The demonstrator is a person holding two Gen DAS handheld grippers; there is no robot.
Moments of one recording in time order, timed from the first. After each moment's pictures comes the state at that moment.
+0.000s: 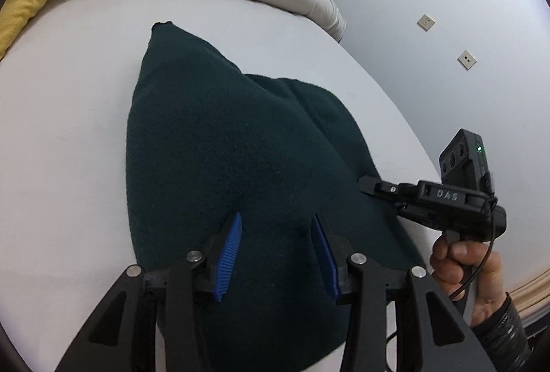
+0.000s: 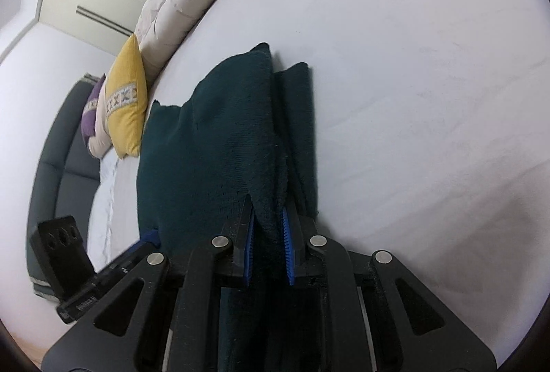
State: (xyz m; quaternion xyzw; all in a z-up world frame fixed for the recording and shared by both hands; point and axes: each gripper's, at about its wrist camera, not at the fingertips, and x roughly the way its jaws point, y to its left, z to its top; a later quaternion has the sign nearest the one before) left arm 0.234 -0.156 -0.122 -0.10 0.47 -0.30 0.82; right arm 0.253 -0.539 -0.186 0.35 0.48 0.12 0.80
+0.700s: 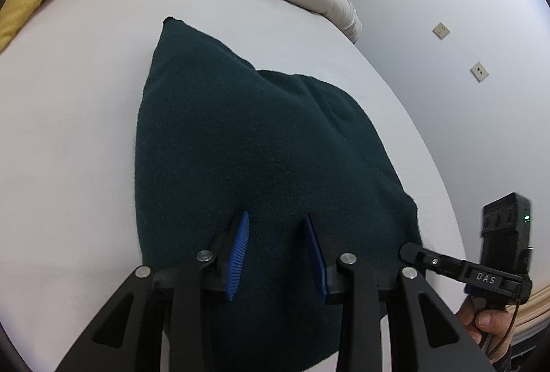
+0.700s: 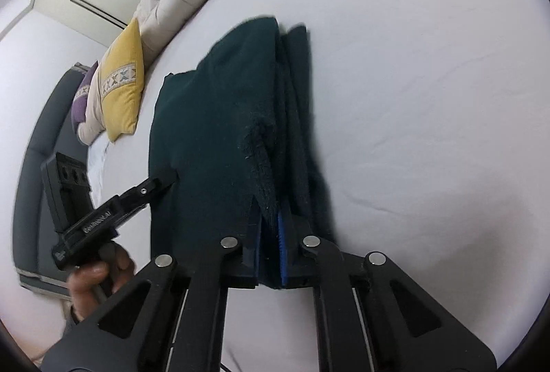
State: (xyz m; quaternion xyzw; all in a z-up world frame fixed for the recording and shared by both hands) left arm 0.228 -0.161 -0.116 -0.11 0.49 -0.27 0.82; right arm 0.158 -0.507 -0.147 0.30 0.49 0.09 0.82
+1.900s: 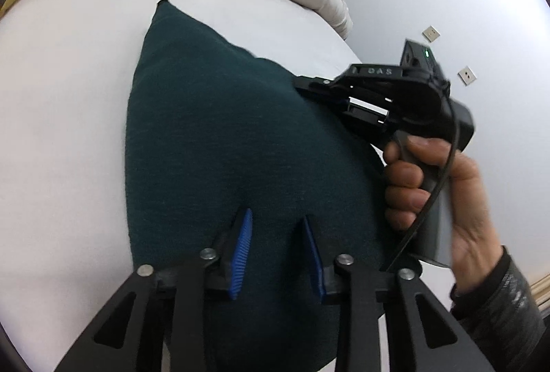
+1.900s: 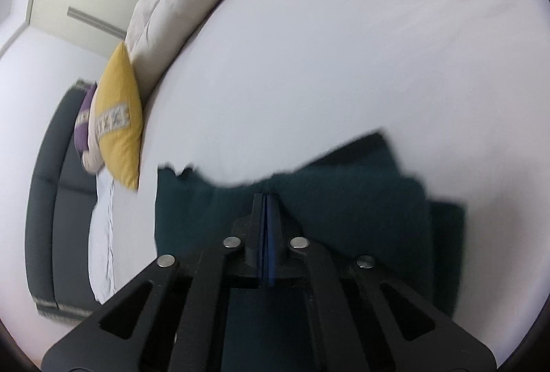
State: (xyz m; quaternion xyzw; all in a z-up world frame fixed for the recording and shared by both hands) left arm 0.250 -0.146 -0.140 -0.16 0.50 -0.31 0.79; right arm 0.380 -0.486 -0.175 0.36 0.48 0.12 0.79
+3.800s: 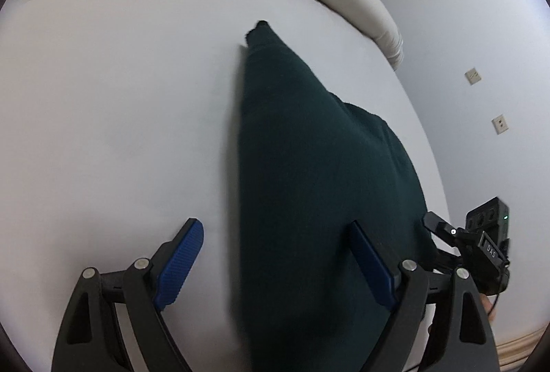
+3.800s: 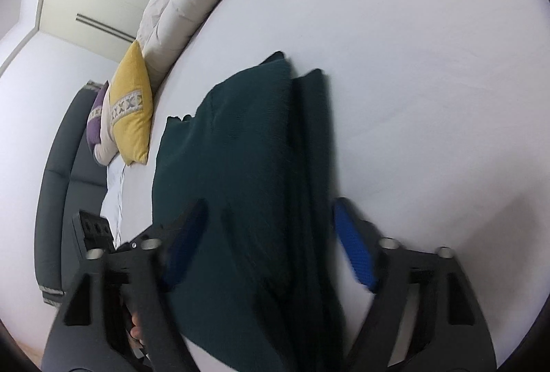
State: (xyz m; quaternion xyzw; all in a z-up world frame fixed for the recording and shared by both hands) left arm 0.280 -0.111 -0.140 -0.19 0.53 -0.21 0.80; right arm 0.279 -0.532 -0.172 0.36 0.48 0.12 0.79
